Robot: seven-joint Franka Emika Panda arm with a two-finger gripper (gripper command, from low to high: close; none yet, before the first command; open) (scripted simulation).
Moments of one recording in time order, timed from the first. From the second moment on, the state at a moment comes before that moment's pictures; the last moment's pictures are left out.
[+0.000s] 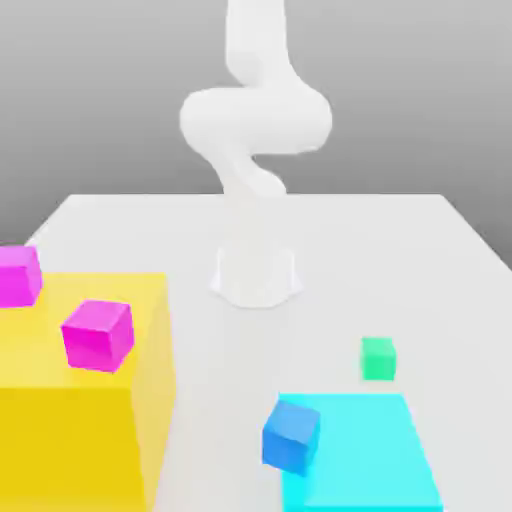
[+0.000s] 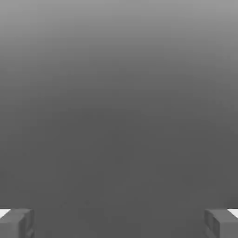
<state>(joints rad) 0.06 -0.74 0.00 -2.37 0.00 2.36 0.72</state>
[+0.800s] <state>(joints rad) 0.63 0.15 0.02 -2.96 -0.05 3.11 -0.04</state>
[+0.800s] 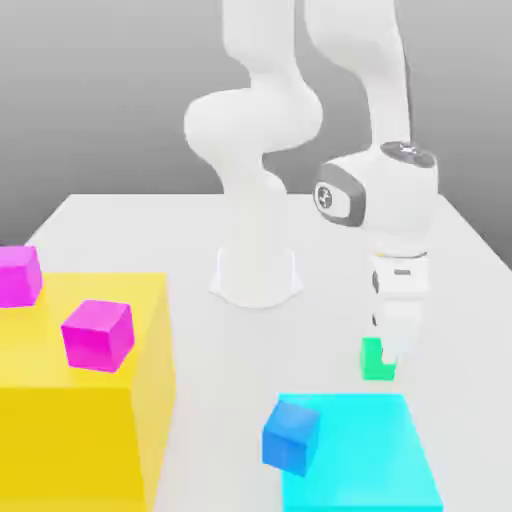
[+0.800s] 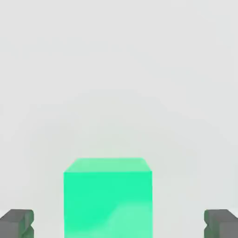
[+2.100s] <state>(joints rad) 0.11 -0.20 -0.37 -2.27 -0.07 2.08 0.43</state>
